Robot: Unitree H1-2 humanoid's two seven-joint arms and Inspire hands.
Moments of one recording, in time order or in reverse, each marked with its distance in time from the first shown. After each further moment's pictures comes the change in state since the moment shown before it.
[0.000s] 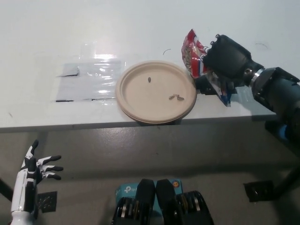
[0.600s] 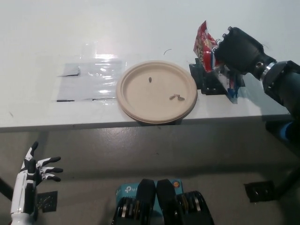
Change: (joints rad) left_arm 0.004 0.000 0.001 0.000 0.003 -0.003 0.000; right_arm -0.010 -0.028 -0.011 0.004 0.019 0.010 0.062
